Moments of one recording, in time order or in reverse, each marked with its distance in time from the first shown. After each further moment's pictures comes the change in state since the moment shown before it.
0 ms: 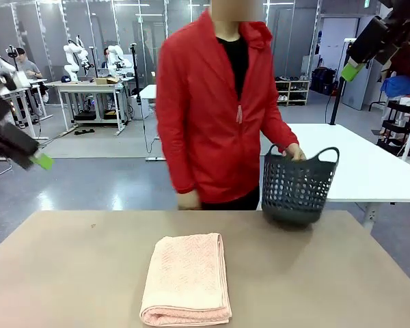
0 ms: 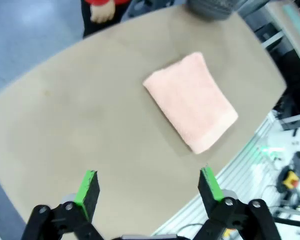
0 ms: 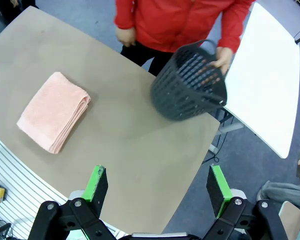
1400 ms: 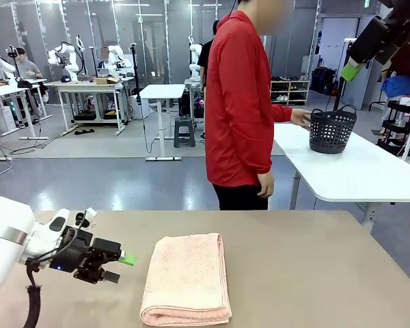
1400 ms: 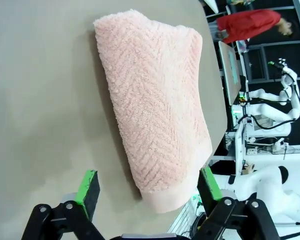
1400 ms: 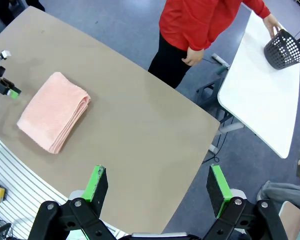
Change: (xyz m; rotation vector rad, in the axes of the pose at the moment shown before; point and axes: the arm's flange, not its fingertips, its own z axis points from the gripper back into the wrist) left arm -0.119 0.007 -0.286 -0.464 -0.055 0.499; right arm 0.000 0.000 0.000 0.001 0.000 0.000
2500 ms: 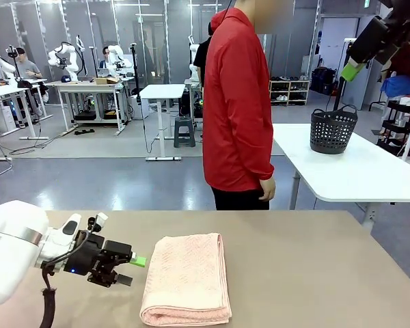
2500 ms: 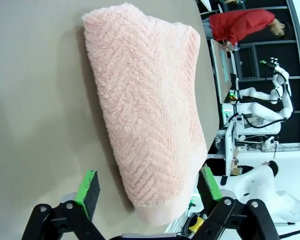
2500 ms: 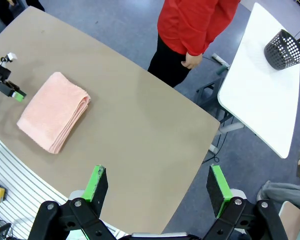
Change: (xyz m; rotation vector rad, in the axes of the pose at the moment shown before) left arm 0.005 0.004 -0.025 -0.055 0.024 0.028; right arm 0.000 0.000 0.000 0.000 0.000 0.000
